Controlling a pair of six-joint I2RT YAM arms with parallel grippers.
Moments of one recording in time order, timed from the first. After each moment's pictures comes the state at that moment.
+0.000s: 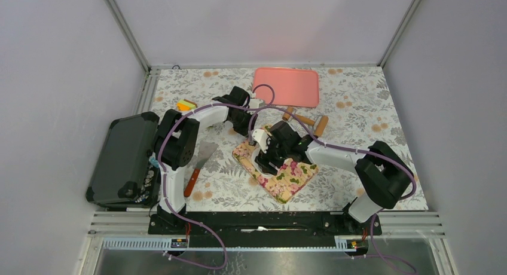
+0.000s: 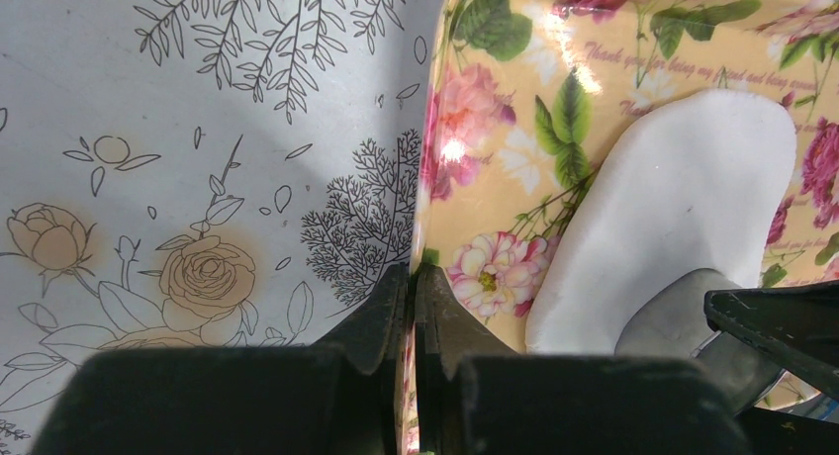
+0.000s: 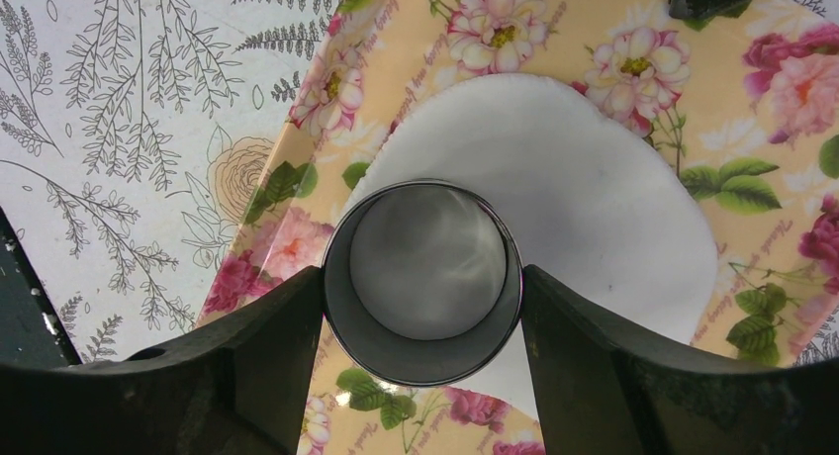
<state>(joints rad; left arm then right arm) -0.49 2.04 1.41 -0.52 0.41 0.07 0.81 1.60 0.87 -0.22 -0.30 -0.32</state>
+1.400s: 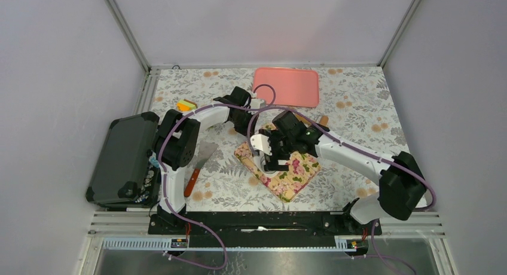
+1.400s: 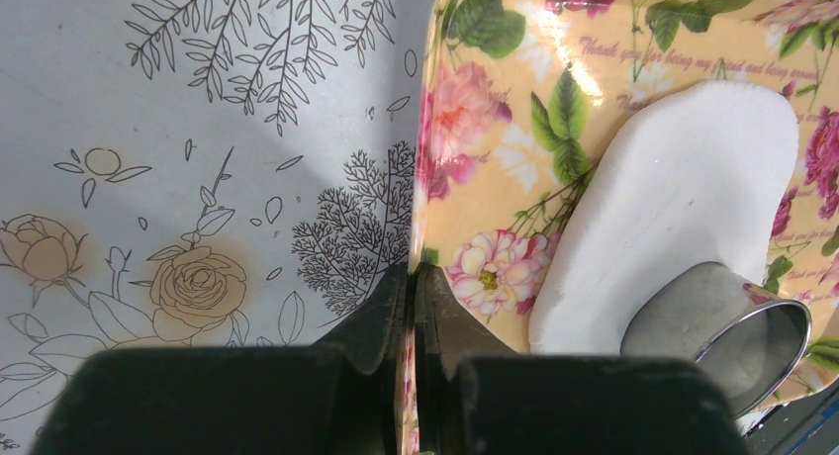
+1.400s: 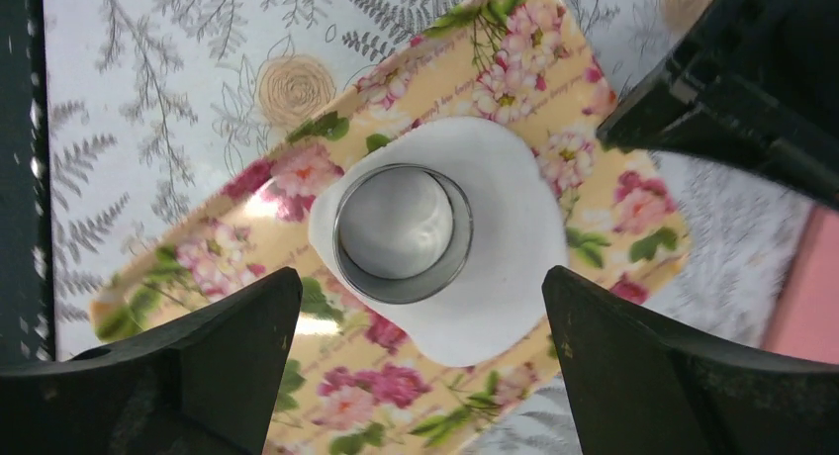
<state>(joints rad) -0.49 2.04 1.41 -0.51 0.40 0.05 0.81 1.49 1.05 -0.55 -0.37 -0.76</state>
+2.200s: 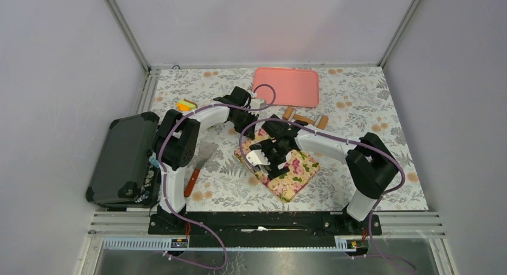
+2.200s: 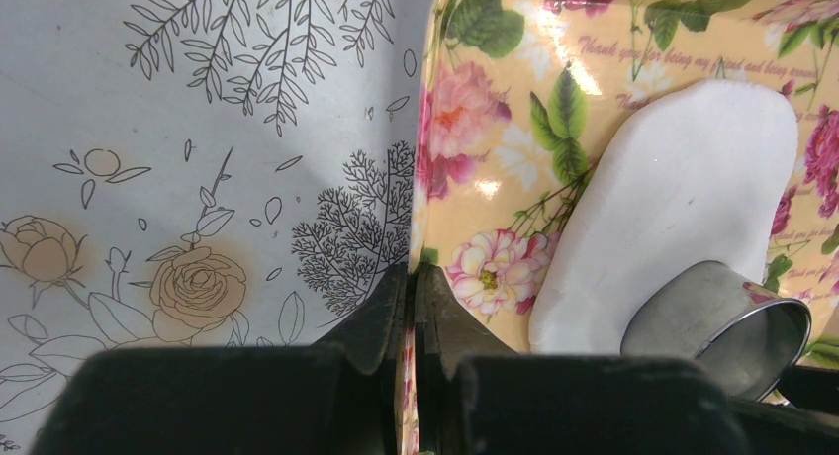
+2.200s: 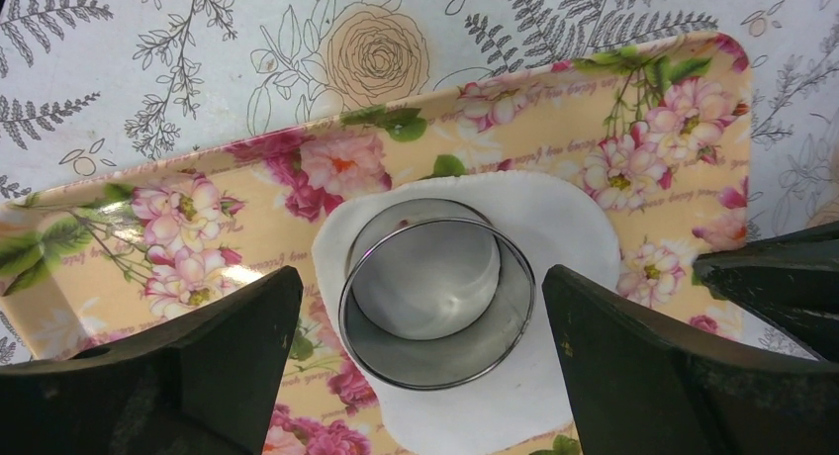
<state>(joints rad) -0.49 2.04 1.41 -0.51 0.40 0.05 0.80 1.71 1.13 -0.70 -0.50 -1.30</state>
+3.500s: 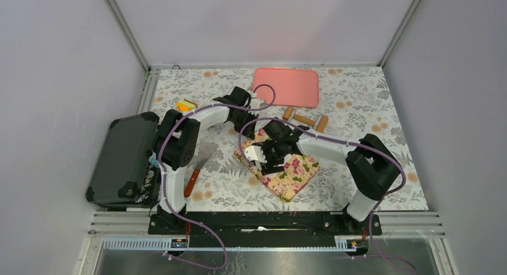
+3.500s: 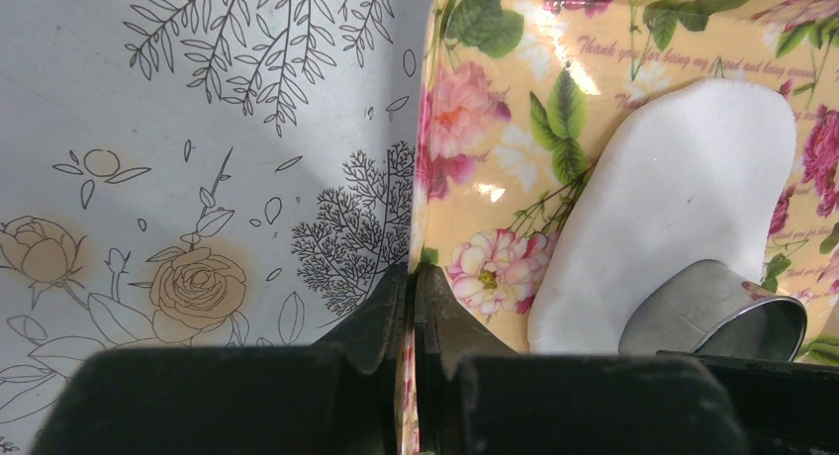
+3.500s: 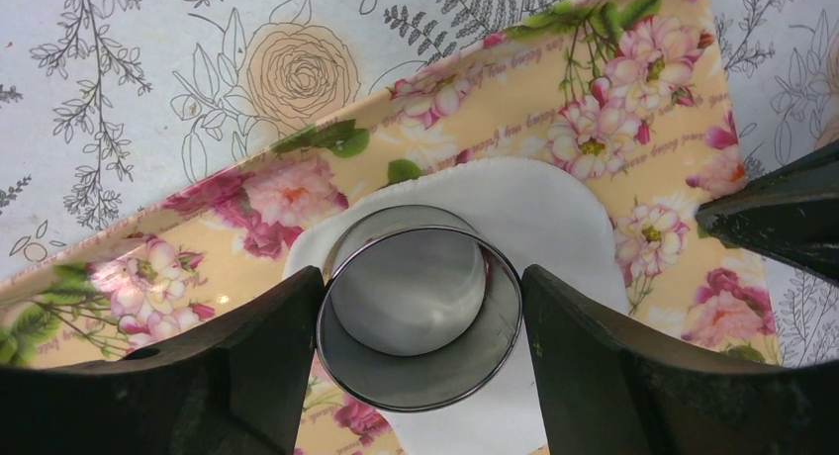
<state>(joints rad) -0.49 2.04 1.41 -0.51 0.41 0.05 0.81 1.71 1.05 -0.51 -0.45 -1.08</state>
